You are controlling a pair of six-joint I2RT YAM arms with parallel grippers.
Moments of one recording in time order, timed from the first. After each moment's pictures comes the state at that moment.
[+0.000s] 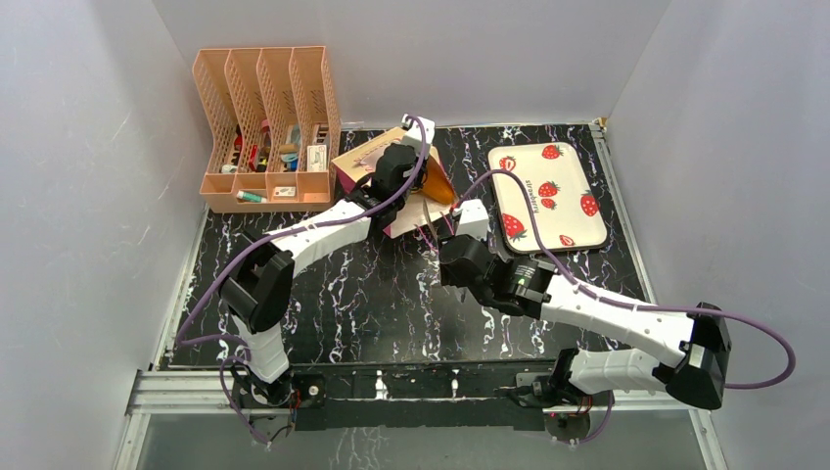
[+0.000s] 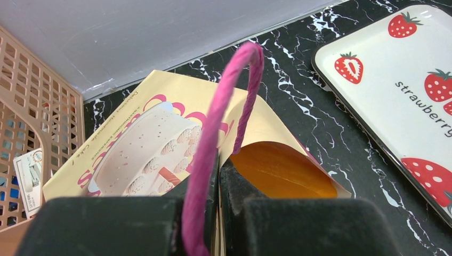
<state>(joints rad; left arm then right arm) -0.70 1.81 1.35 0.21 -0.40 0.06 1.06 1.15 0.97 -0.57 0.61 0.58</state>
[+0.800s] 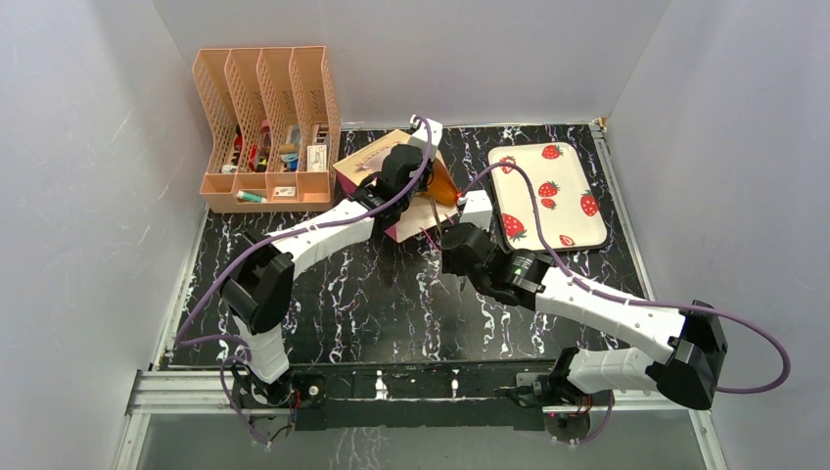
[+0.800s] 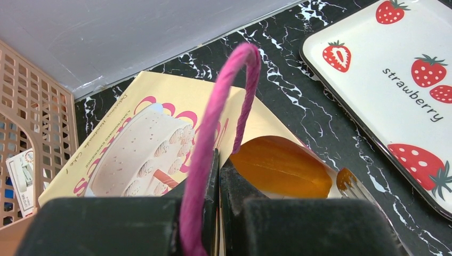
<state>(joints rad) -0.74 1.81 1.38 0.13 -0.39 0.06 0.98 1.19 0.97 -0.50 0.59 0.57</state>
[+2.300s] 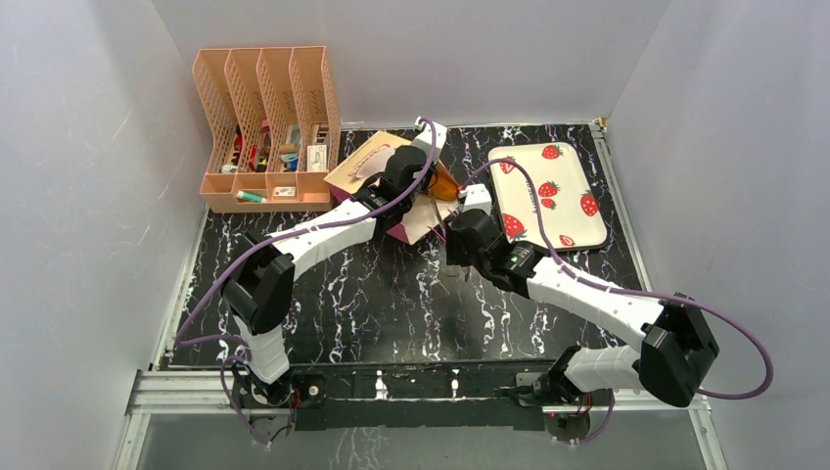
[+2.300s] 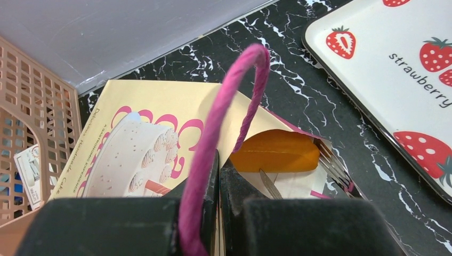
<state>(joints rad) -0.75 1.81 1.40 0.08 -0.40 0.08 0.80 1.26 0.89 -0.32 0.42 0.43</state>
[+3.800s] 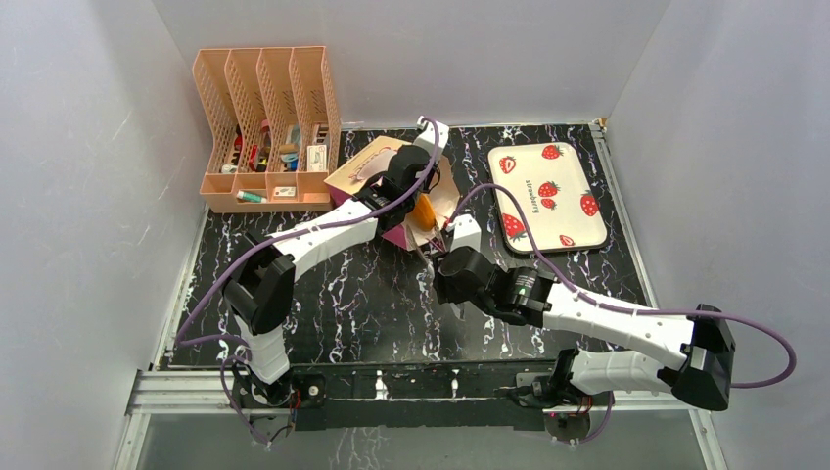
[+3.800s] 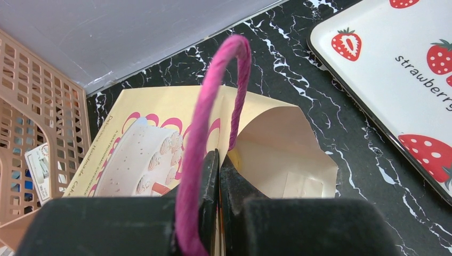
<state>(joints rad) -0.76 1.81 1.42 0.06 -0.44 0.09 1.09 1.13 0.89 -0.51 0.45 0.58</state>
